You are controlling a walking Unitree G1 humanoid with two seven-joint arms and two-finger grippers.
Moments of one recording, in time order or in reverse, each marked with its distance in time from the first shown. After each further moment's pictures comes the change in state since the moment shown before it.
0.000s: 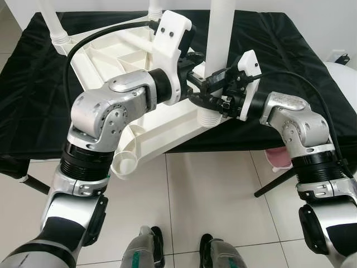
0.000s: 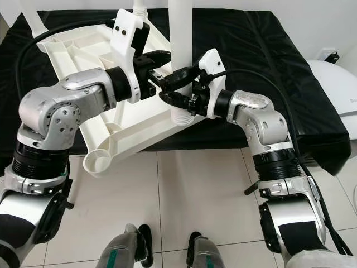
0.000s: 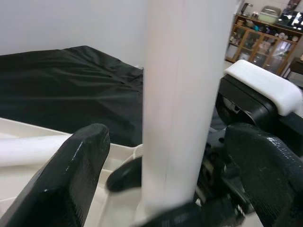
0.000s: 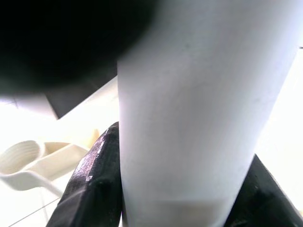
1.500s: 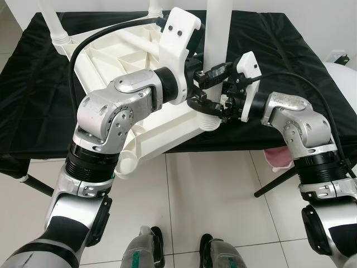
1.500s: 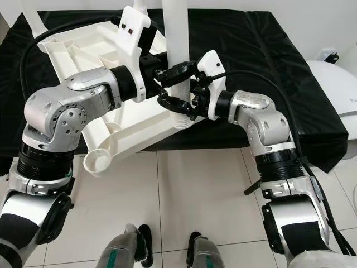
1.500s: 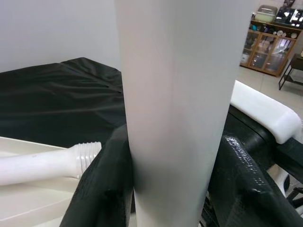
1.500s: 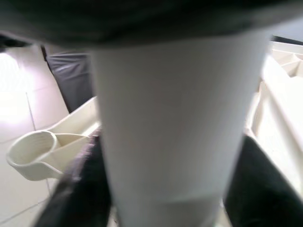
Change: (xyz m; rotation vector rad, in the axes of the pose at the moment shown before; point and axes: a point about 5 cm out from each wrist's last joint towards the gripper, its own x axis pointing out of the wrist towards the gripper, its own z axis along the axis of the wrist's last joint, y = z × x) left arm 0.010 -0.013 0.003 0.060 -0.028 -0.020; right arm 0.001 0.007 0.001 -0.028 0.026 0.071
